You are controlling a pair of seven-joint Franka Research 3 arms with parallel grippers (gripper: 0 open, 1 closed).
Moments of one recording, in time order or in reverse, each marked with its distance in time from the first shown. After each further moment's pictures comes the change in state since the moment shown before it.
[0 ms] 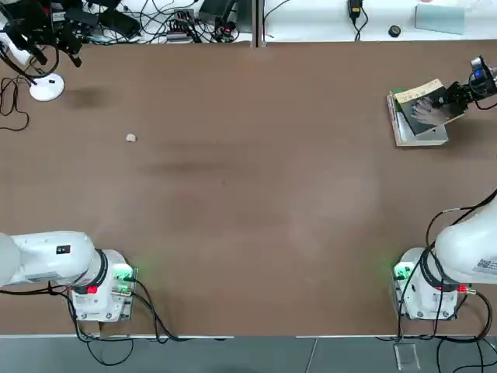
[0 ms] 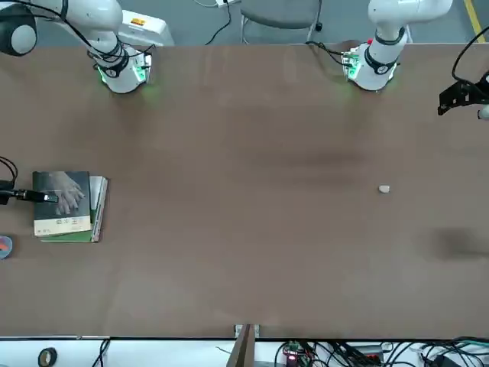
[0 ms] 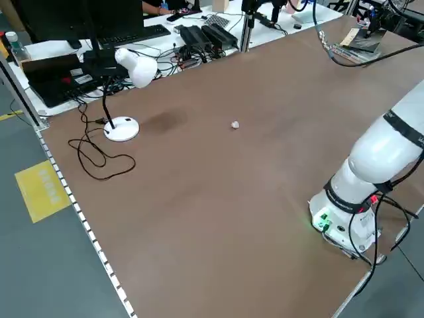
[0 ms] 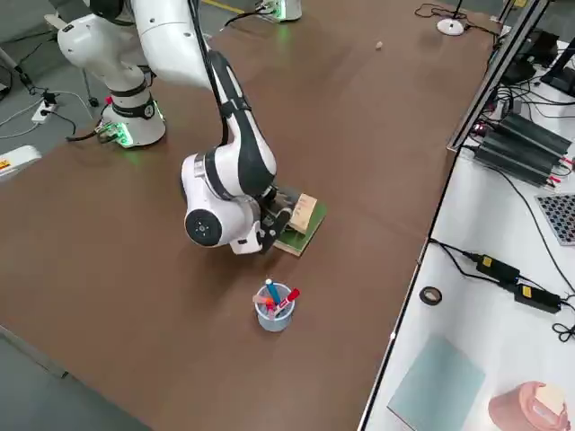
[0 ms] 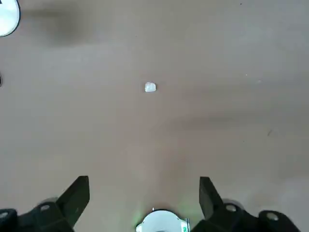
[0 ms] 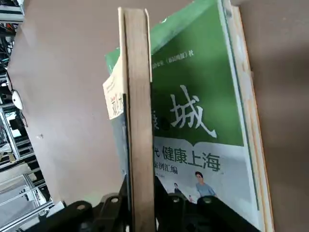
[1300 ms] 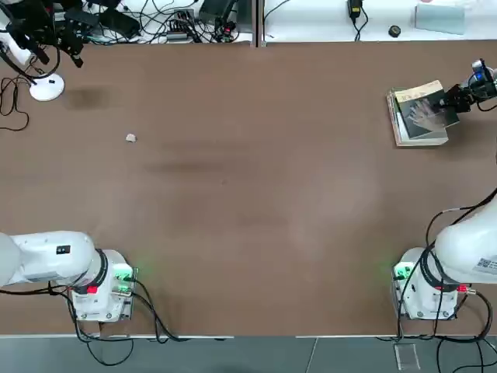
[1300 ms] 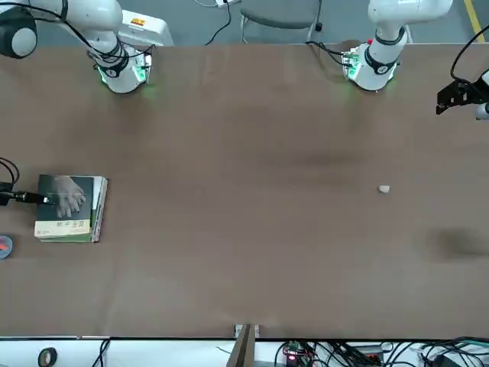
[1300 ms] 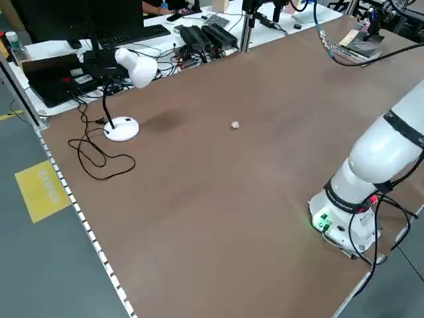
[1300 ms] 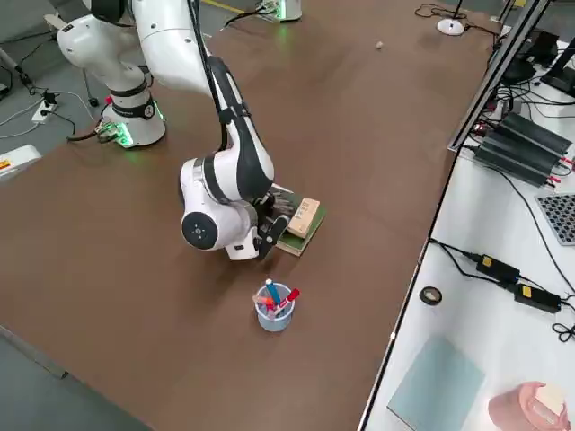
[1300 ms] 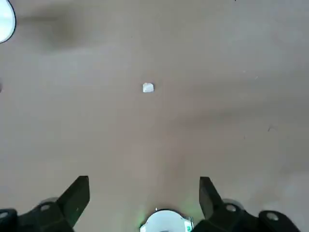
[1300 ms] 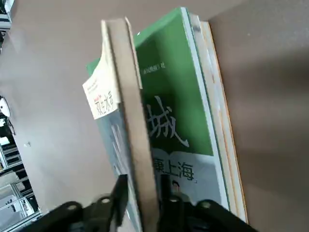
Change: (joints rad) left arm -0.002 0.000 -0.007 0.000 0.000 0.000 0.034; right arm -0.005 0.017 -0.001 -0.002 -0.001 0.058 -0.019
